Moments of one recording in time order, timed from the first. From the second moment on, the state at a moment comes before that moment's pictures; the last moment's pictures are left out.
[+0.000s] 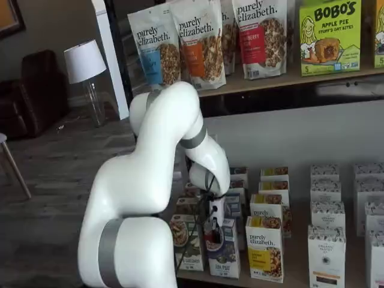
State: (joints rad) arm 0.04 0.99 -1.46 0.32 0.42 -1.81
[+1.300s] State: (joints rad) arm 0.04 0.97 -1.42 0.32 0.41 -1.81
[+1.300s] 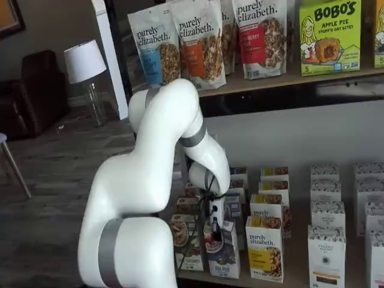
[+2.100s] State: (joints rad) arm 0.05 0.83 -1.24 0.41 0.37 -1.89
